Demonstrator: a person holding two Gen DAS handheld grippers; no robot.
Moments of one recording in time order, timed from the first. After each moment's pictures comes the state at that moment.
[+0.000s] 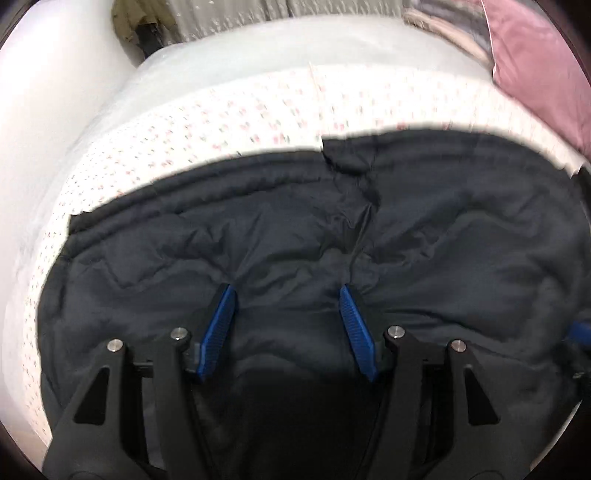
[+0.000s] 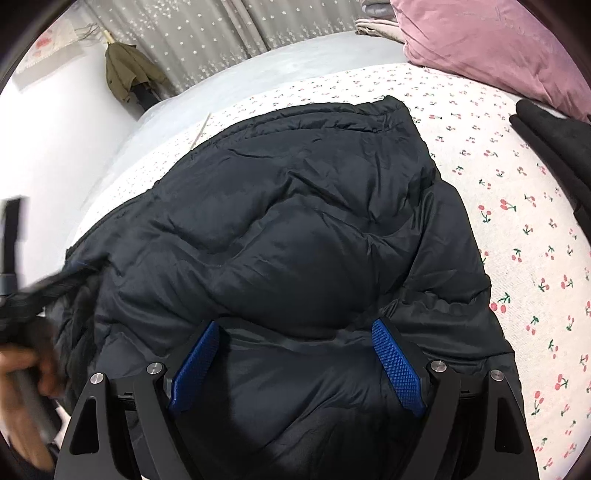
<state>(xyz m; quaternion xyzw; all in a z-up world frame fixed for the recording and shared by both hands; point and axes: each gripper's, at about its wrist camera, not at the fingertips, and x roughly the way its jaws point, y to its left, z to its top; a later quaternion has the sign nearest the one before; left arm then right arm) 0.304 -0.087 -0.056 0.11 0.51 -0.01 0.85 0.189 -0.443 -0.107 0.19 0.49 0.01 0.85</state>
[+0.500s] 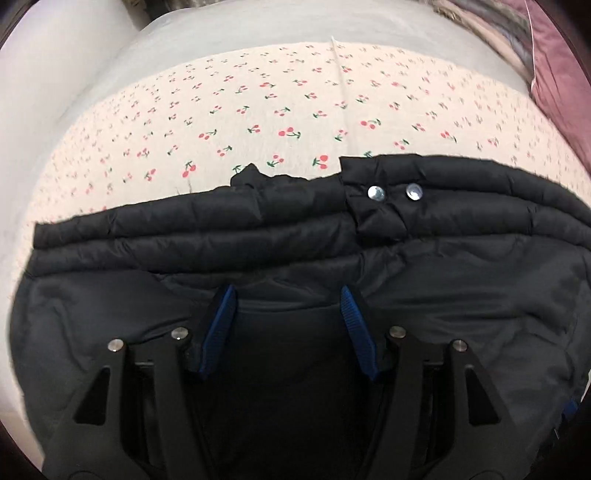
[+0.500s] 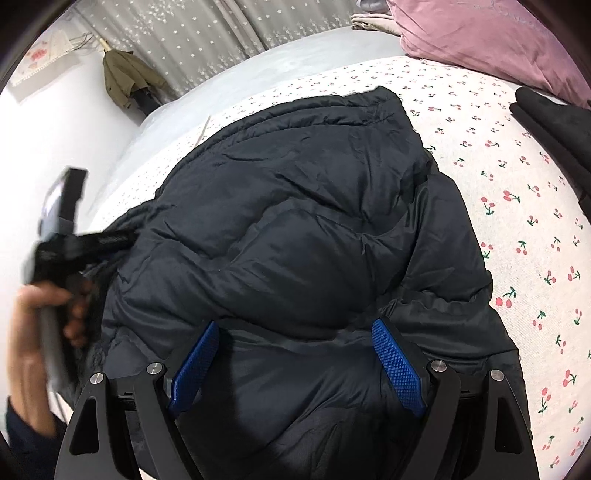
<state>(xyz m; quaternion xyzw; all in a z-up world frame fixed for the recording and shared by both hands) 0.374 -0.076 -0.079 0.05 0.56 0.01 0.83 0.191 -0.456 -0.107 0.21 0.49 0.01 0.85</state>
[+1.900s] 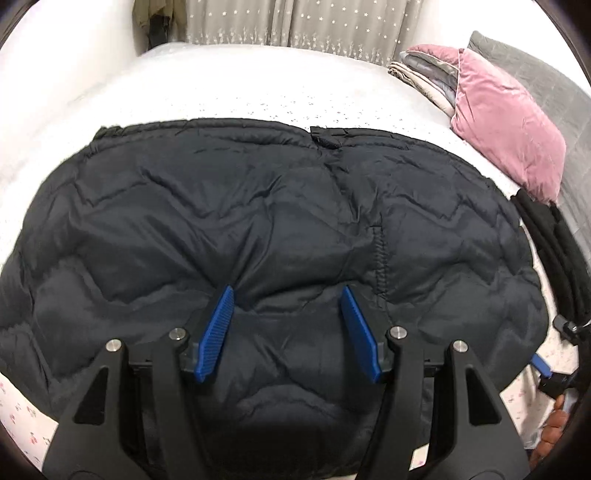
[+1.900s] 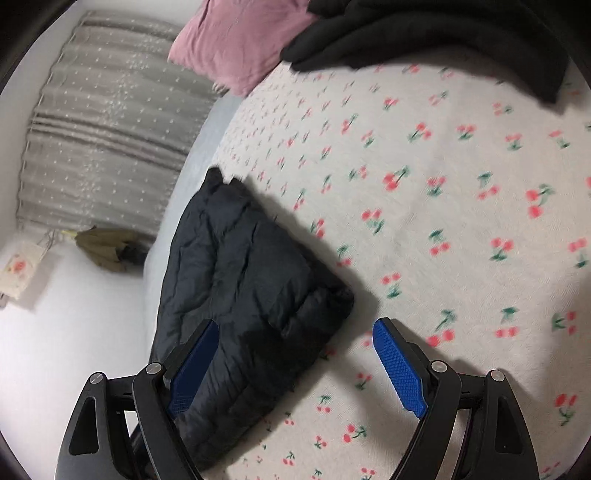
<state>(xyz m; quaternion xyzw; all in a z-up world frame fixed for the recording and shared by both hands) 0.187 -0.027 -0.042 -0.02 0.46 -0.08 0.89 0.033 -0.537 -0.134 0.52 0.36 -0.07 0.77</state>
